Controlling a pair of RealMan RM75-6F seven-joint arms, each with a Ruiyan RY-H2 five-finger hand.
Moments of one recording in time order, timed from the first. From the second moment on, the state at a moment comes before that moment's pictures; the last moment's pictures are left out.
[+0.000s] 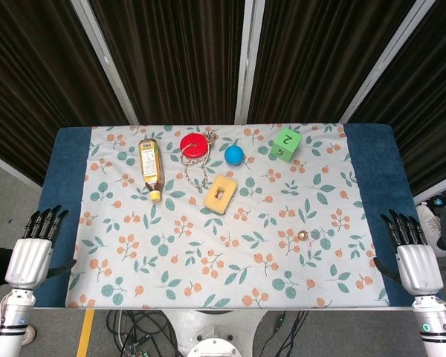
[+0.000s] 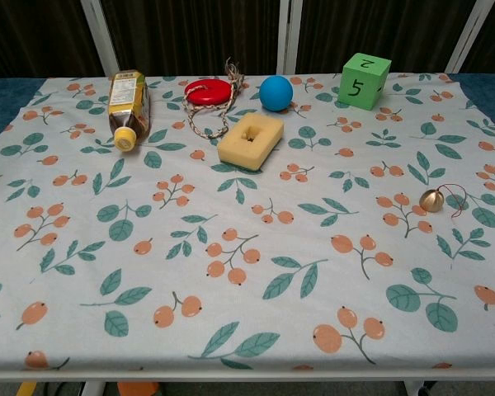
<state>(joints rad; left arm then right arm) -0.12 -1.27 -0.04 -1.57 1.53 1.50 0.13 0.11 -1.24 0.04 -1.40 -1.56 1.49 0.05</state>
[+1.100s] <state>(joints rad) -0.13 -1.29 -0.03 -1.54 1.53 1.48 0.12 0.41 -1.21 0.08 -1.55 -1.51 1.05 -0.28</state>
